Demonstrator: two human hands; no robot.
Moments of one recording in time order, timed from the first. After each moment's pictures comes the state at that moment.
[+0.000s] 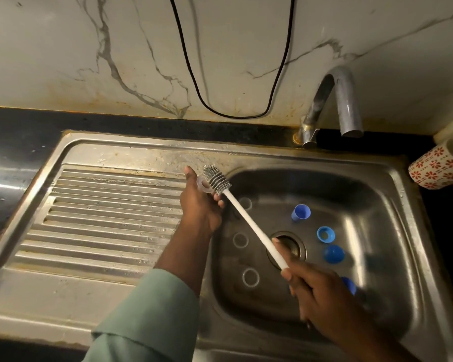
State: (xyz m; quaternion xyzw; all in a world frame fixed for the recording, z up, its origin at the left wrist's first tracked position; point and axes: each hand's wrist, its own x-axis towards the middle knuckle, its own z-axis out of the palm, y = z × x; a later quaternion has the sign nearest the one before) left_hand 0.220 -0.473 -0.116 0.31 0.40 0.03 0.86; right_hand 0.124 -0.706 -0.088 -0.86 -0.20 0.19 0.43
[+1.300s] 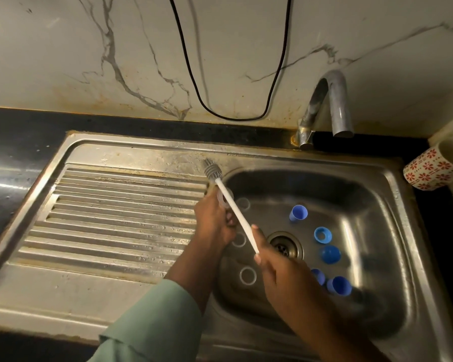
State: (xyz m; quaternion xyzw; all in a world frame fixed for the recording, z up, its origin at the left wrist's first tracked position) left_hand 0.200 -0.509 -0.120 0.33 0.42 0.04 0.84; right_hand 0.118 -0.664 -0.065 -0.91 -0.17 0.18 0.34
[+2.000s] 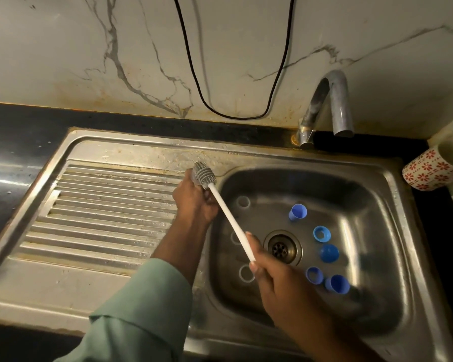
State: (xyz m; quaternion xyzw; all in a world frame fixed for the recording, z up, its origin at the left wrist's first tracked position) left_hand 0.220 -0.472 -0.106 0.26 0.43 0.13 0.86; right_hand 0.109 -0.661 -0.062 -0.87 -0.16 0.25 0.39
